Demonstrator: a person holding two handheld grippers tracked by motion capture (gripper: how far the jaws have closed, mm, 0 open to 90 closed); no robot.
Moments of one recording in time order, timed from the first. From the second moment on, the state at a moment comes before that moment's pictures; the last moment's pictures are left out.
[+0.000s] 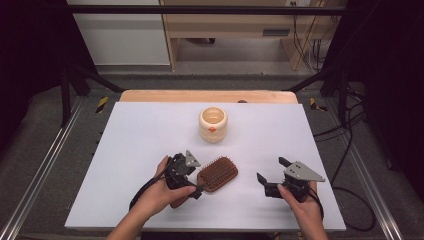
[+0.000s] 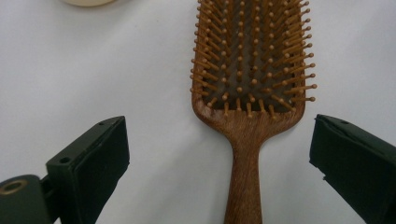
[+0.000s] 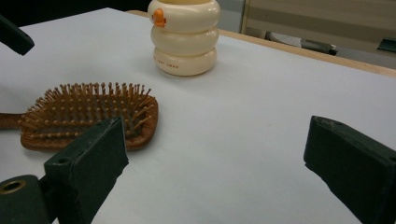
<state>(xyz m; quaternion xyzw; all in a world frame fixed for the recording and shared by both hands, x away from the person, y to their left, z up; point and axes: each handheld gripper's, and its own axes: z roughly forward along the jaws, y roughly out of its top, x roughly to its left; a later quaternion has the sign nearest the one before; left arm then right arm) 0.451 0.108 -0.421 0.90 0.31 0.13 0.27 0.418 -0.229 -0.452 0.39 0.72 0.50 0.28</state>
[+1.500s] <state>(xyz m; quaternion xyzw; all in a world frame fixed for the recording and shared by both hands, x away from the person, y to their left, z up) 0.463 0.096 -0.444 0.94 0.29 0.04 0.18 0.419 -0.225 -0.455 0.38 0.74 0.49 0.27</state>
